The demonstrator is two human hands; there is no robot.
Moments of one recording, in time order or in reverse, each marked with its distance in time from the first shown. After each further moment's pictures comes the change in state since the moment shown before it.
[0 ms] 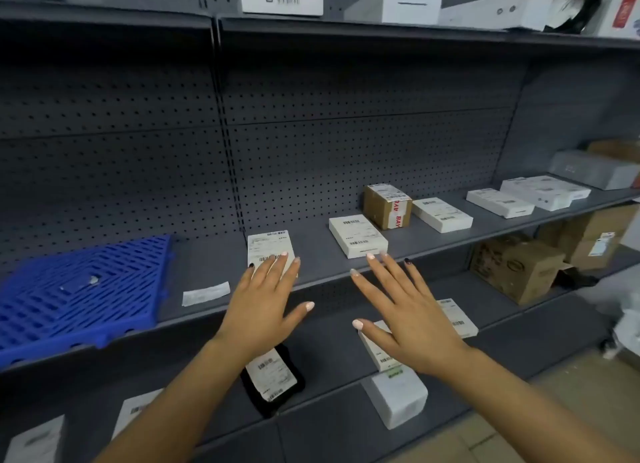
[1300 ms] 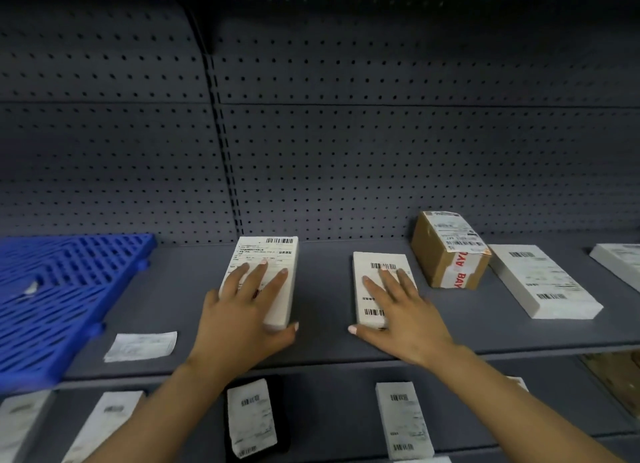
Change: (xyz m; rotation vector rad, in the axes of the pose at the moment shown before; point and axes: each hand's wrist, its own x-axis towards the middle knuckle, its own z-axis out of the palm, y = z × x) left_hand 0.136 -0.034 0.084 0.103 0.003 -0.391; right_hand 0.186 0.151 0.167 0.224 -0.415 0.038
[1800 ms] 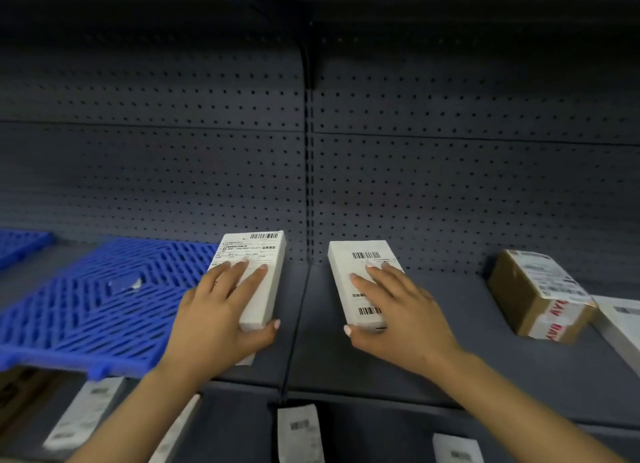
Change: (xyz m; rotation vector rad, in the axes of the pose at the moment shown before) left_hand -0.037 -0.111 -0.050 0.024 0.158 -0.130; right_hand 0.032 -0.118 -0.040 0.118 0.268 -0.293
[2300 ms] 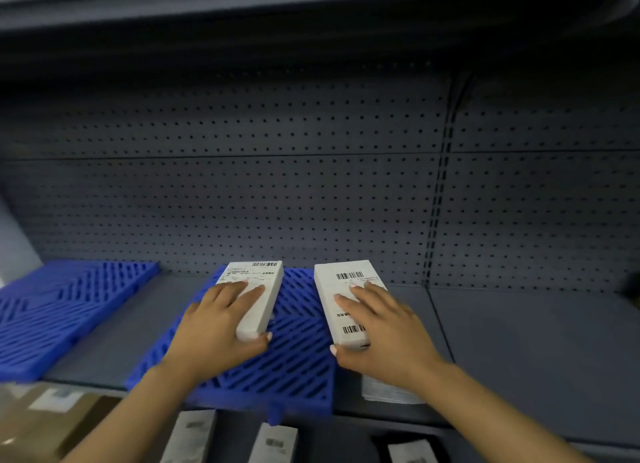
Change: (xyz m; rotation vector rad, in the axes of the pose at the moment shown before) left_hand -0.018 -0.262 -0.026 0.030 -0.149 -0.042; right_hand 0.108 -0.222 0.081 0.068 -0.146 -0.054
